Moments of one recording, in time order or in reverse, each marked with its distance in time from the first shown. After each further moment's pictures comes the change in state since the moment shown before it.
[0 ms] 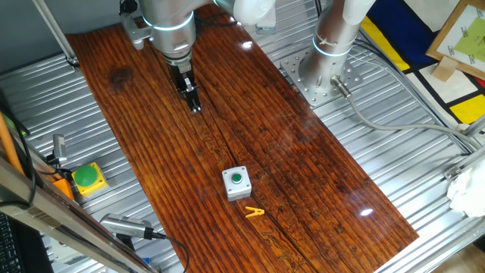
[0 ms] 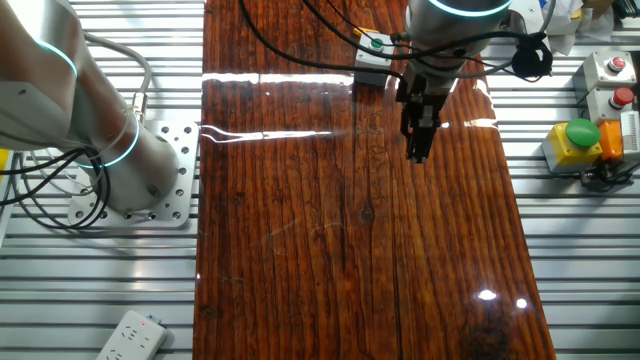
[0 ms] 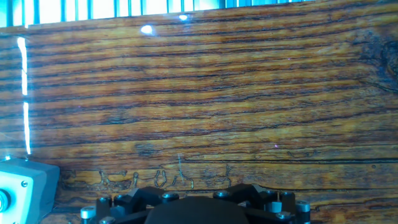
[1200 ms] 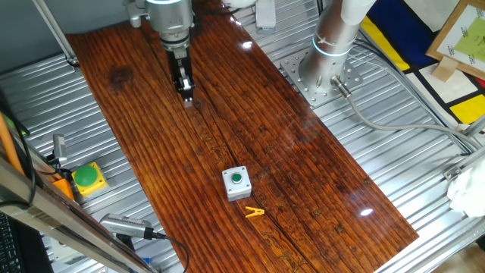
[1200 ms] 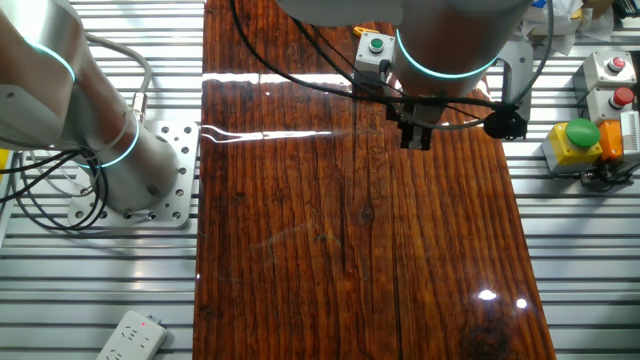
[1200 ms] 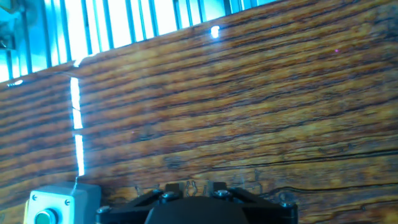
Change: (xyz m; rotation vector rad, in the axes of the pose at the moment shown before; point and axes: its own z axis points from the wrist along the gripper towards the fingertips) arm -0.003 0.002 -0.004 -0.203 -0.064 0.128
